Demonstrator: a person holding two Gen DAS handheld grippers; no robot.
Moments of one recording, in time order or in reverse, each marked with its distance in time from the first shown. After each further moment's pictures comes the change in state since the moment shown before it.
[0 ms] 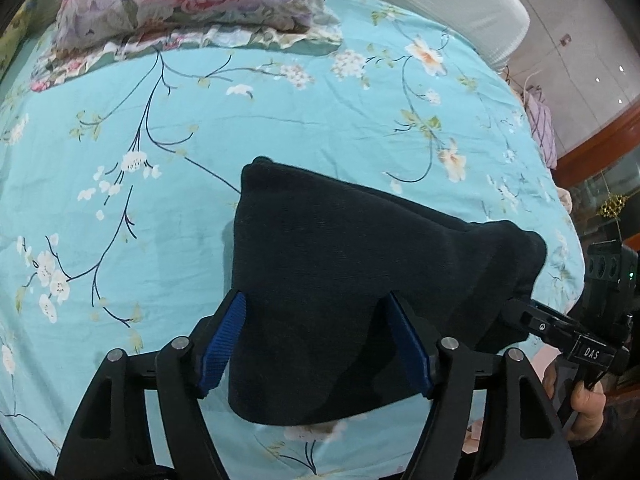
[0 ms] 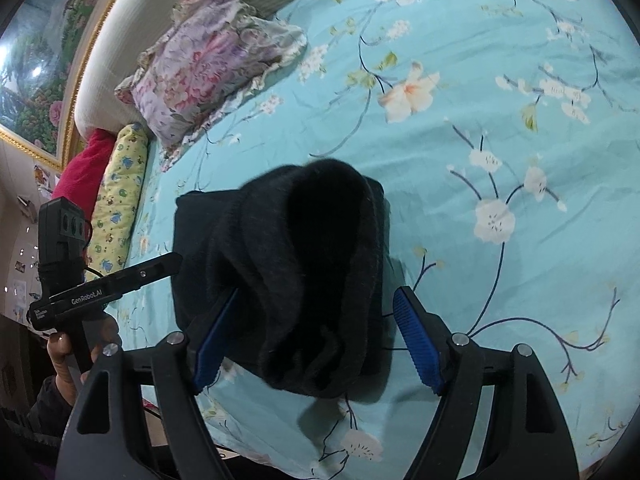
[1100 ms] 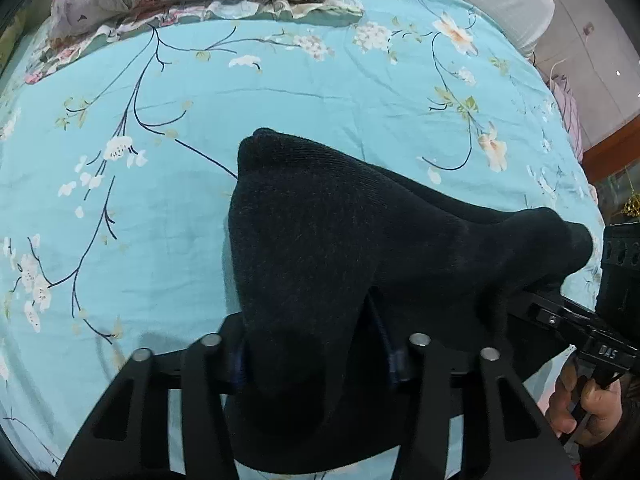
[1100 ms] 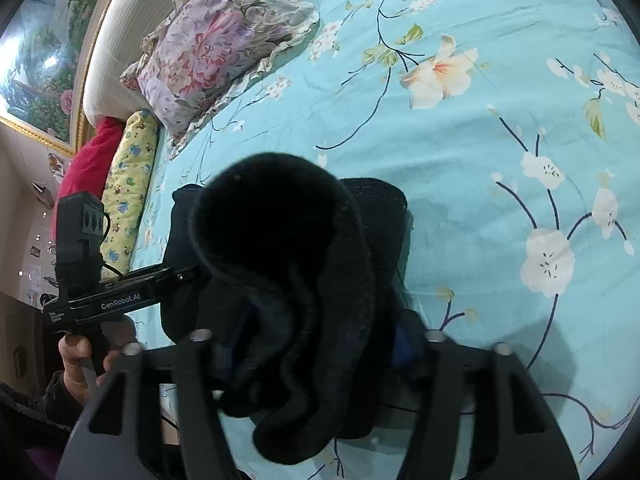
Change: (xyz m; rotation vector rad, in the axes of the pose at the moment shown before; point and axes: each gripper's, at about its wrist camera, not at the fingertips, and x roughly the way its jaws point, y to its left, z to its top) left arm 0.048 -0.008 0.011 -0.009 0.044 0.091; right arm 0.038 -0.011 0.019 -0.044 0.050 0.091
